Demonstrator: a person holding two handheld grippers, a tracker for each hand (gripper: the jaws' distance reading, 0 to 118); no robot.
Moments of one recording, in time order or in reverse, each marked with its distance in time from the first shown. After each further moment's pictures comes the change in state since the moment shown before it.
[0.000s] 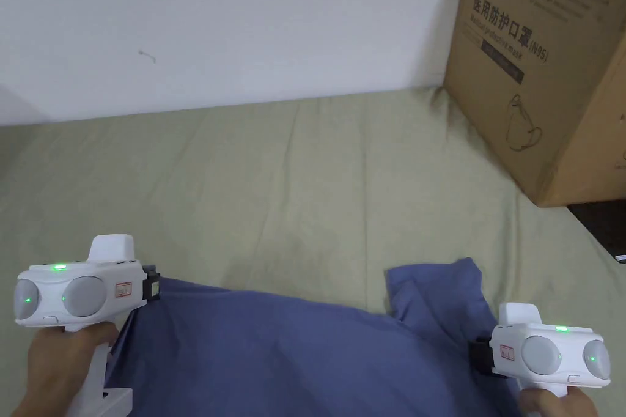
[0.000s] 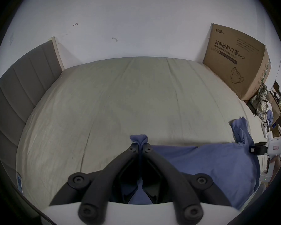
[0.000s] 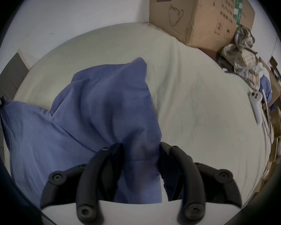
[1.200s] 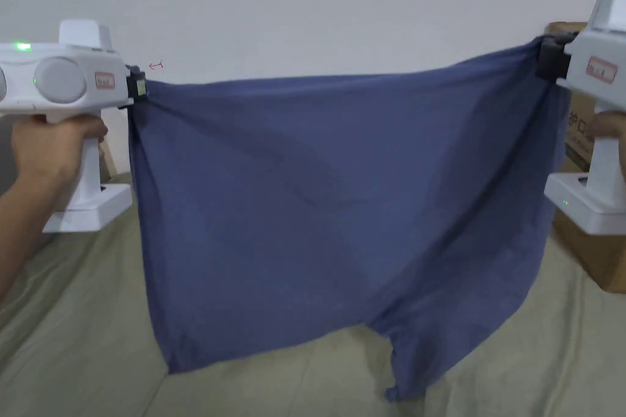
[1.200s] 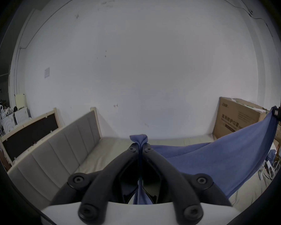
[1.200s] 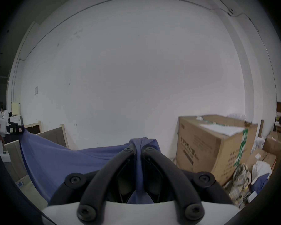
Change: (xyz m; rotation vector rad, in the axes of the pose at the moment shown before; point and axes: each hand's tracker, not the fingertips) left arm -0.030 0.263 0.237 0.308 0.255 -0.186; right arm -0.079 0.223 0.418 1.013 0.219 0.117
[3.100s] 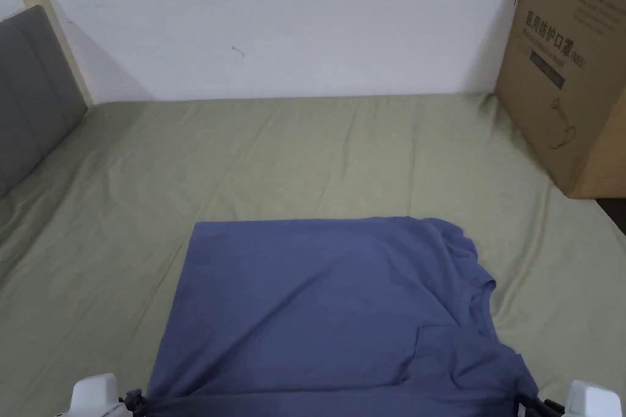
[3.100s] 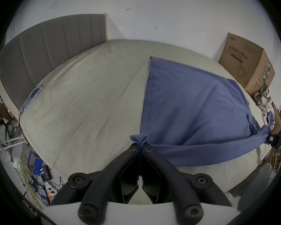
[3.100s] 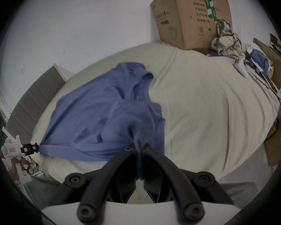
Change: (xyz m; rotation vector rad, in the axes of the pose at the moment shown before) left arm -0.020 -0.495 0.143 -0.669 0.025 0.113; right arm 0.051 -0.459 0.253 -0.758 -0.013 -0.288
